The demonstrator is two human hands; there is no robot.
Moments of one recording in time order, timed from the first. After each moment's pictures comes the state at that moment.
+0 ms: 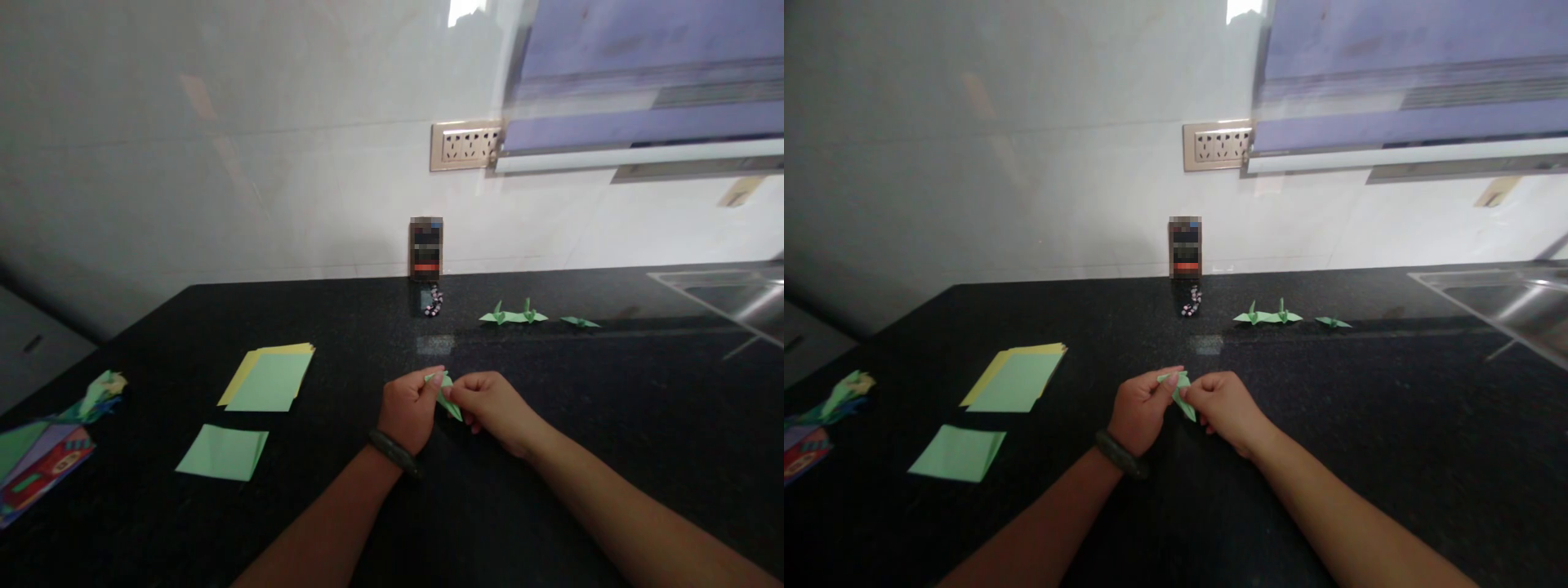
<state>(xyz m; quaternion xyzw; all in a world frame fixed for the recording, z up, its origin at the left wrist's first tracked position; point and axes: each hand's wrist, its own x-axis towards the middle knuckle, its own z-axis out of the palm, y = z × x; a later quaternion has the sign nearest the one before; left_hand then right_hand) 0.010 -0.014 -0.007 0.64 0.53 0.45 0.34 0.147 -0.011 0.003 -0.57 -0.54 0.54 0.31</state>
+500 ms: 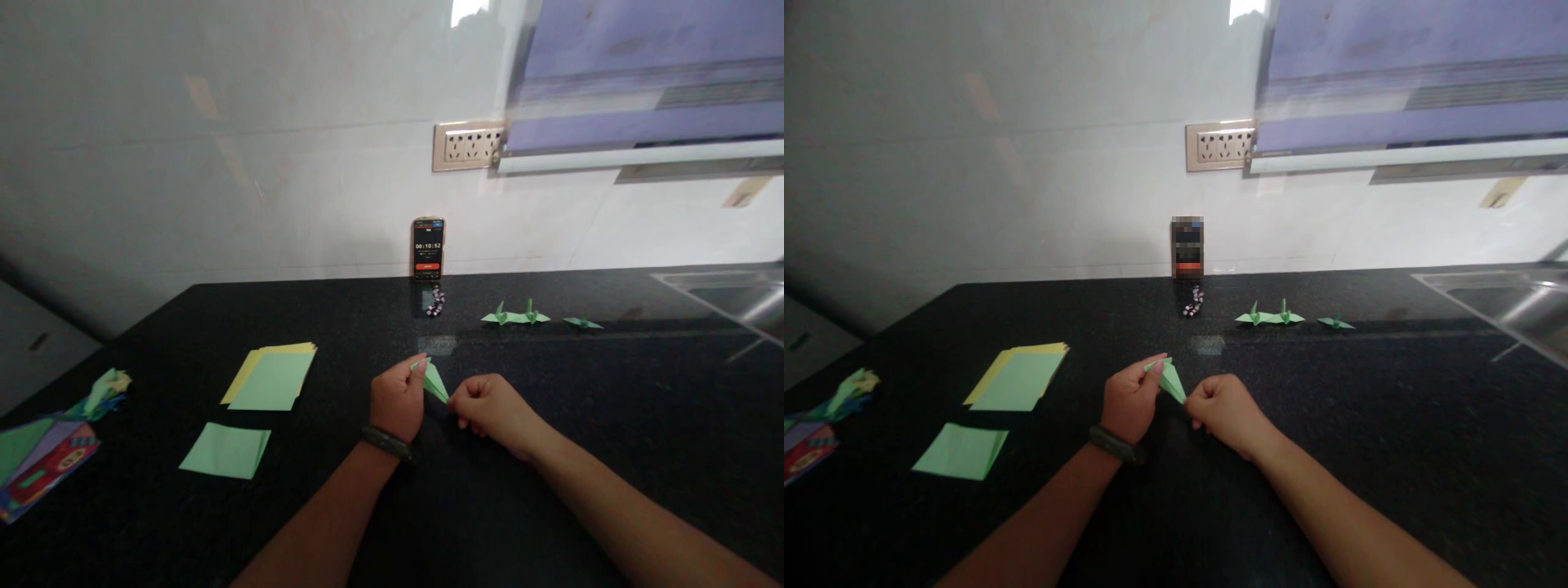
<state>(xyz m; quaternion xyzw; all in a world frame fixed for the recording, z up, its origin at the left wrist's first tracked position) 0.001 -0.006 -0.004 0.61 0.59 0.47 0.25 0.146 -0.013 0.006 -0.59 -0.56 0.51 0.27</state>
